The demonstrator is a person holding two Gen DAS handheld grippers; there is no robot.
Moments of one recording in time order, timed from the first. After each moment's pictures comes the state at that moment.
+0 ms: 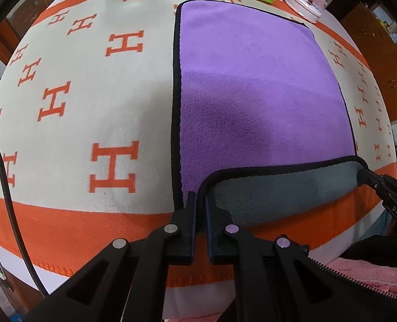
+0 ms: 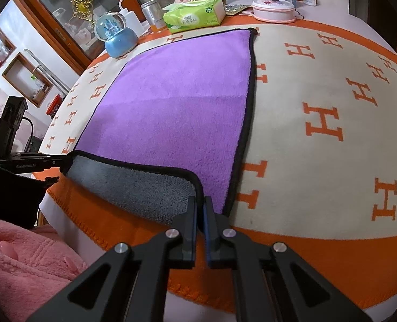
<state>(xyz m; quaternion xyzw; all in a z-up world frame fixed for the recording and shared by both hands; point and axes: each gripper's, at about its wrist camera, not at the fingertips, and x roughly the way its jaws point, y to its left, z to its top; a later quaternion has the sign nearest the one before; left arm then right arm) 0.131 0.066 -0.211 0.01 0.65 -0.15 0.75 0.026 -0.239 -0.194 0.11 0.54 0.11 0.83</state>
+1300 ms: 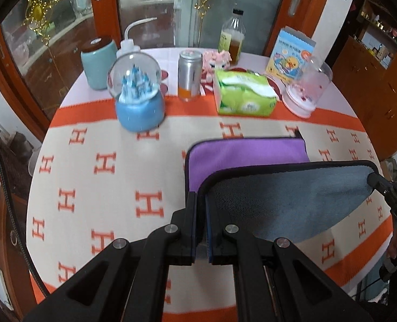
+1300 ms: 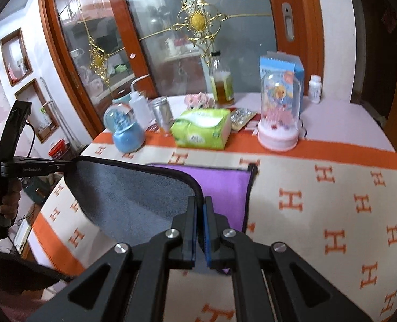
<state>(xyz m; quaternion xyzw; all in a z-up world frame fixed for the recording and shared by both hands) 0.244 0.050 -0.077 0.03 0.51 -0.13 0.85 0.127 -0.253 -0.076 0.06 0.37 0.09 0.92</state>
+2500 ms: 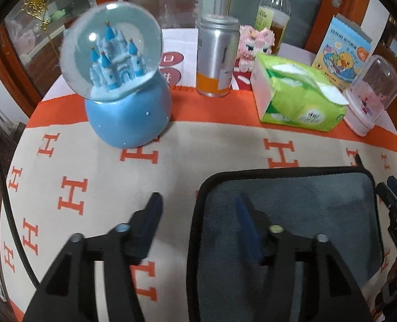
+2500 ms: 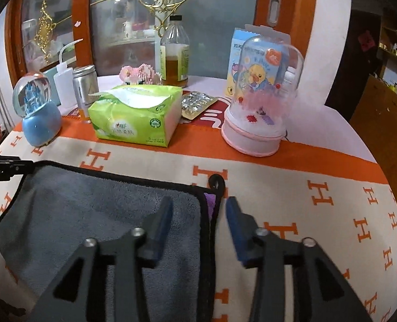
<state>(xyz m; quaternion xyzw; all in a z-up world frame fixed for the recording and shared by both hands) 0.344 0.025 -0.190 0.02 0.52 -0.07 0.85 0.239 -0.240 -0.173 -0.02 0.39 -0.06 0.92</state>
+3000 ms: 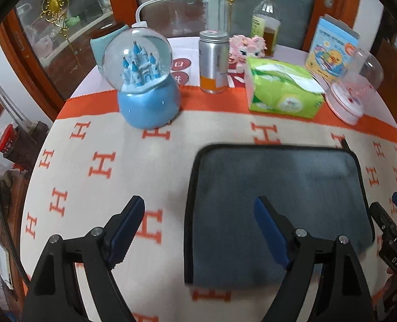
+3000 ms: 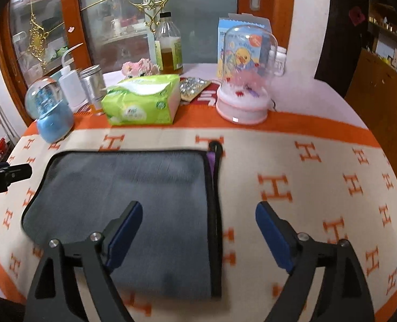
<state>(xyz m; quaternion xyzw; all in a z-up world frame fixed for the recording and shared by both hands) 0.272 0.019 -0.145 0.04 0.51 -0.04 0.86 0.179 -0.235 -0.155 0.03 0.44 -0.06 0.90</state>
